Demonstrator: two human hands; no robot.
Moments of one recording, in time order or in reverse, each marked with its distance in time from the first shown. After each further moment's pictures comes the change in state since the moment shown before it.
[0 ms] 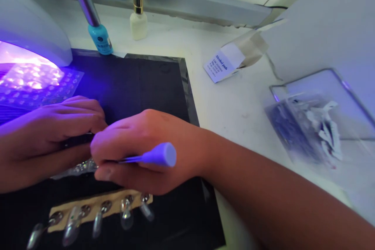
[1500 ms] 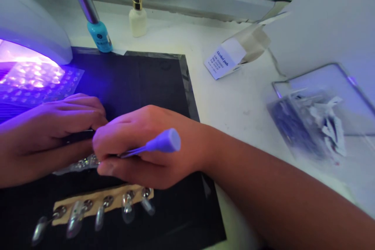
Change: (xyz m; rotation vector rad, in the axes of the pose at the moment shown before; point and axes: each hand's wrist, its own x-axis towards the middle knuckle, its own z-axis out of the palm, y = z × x) left_hand 0.001 -0.001 -0.001 0.000 -0.010 0.009; right_hand -0.002 -0.001 -0.002 -0.030 0.003 -0.013
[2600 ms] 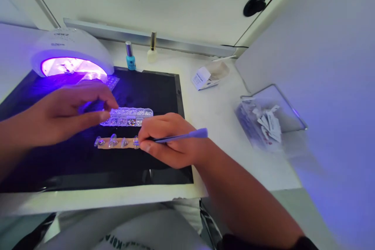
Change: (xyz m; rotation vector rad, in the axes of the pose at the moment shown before) left_hand -0.034 0.063 -0.007 0.120 0.298 -0.168; right_hand -0.037 -0.048 0.030 -0.288 0.240 -0.217
